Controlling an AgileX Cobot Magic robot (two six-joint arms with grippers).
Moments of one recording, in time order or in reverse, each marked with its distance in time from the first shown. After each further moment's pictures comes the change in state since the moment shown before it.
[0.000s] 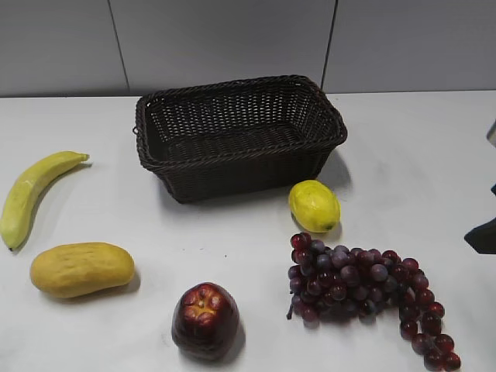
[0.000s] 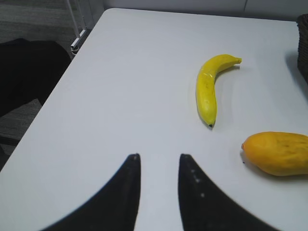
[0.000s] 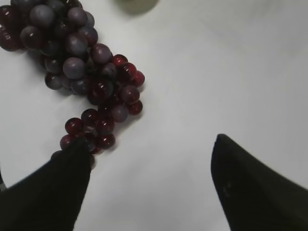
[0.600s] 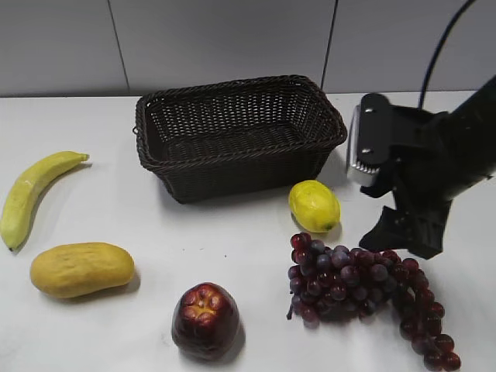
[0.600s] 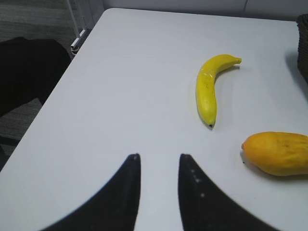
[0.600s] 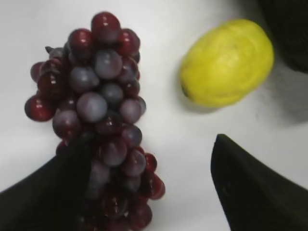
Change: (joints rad) left arm 0.000 0.000 0.000 0.000 0.000 0.000; right arm 0.298 0.380 -0.182 0.023 -0.105 -0.261
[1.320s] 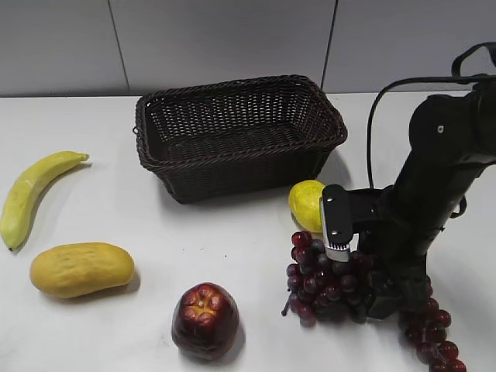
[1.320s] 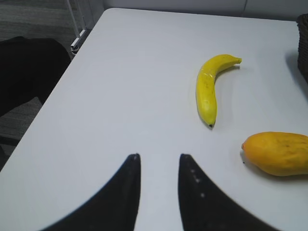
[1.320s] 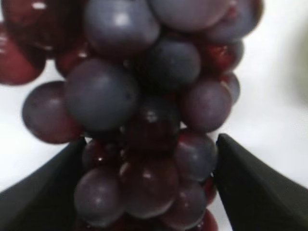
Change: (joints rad) left arm 0.000 0.000 0.000 0.000 0.000 0.000; right arm 0.048 0.309 -0.022 -0.129 0.035 -0.004
